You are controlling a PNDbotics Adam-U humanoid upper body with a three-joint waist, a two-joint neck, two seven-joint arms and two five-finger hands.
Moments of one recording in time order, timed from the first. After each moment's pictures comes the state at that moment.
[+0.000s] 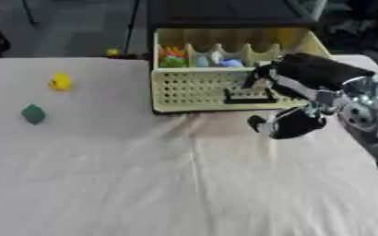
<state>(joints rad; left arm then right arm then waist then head) -0.51 0.20 0.09 -1.99 -0.10 -0.20 0.23 -0.55 -0.97 0.04 -1.98 0.68 0.20 0.59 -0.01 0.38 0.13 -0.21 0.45</state>
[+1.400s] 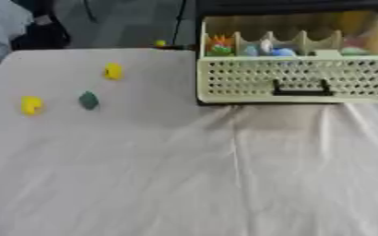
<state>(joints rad) -0.44 0.58 0.10 -1.99 -0.33 -0.08 0.36 -0.48 -0.75 -0.23 -1.98 0.18 -0.39 -0.81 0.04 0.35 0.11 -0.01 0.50</state>
